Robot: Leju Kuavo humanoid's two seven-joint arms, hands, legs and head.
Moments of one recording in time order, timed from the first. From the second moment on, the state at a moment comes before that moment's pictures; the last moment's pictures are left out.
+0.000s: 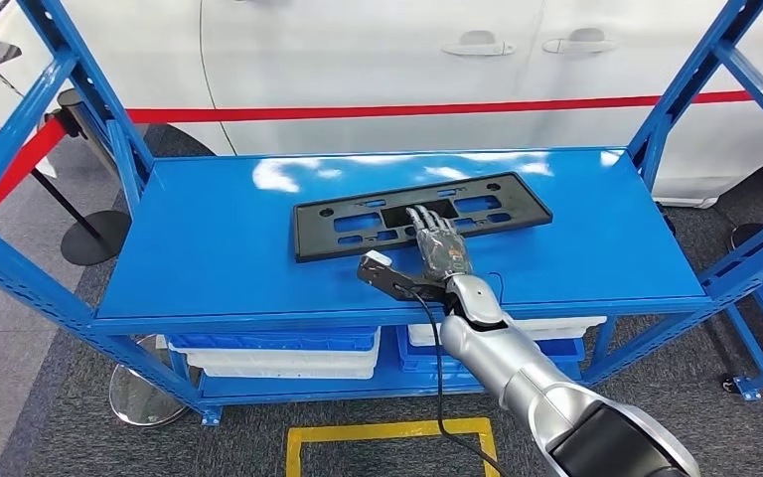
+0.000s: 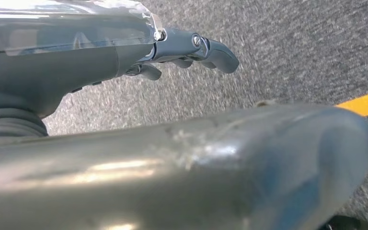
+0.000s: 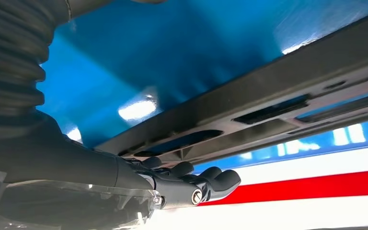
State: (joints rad) left arm -0.03 -0.05 -0.24 -0.15 -0.16 0.31 -0.07; right arm -0.74 0.10 0.66 -0.62 0.85 -0.27 0.13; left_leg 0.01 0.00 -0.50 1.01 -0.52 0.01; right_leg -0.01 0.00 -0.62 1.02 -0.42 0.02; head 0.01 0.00
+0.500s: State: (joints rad) left arm -0.03 -0.05 -0.12 -0.15 -0.05 0.30 -0.10; right arm -0.65 0.07 0.61 -0.69 0.90 -0.29 0.11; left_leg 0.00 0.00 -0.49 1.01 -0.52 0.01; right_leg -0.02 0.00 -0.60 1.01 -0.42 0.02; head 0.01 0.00
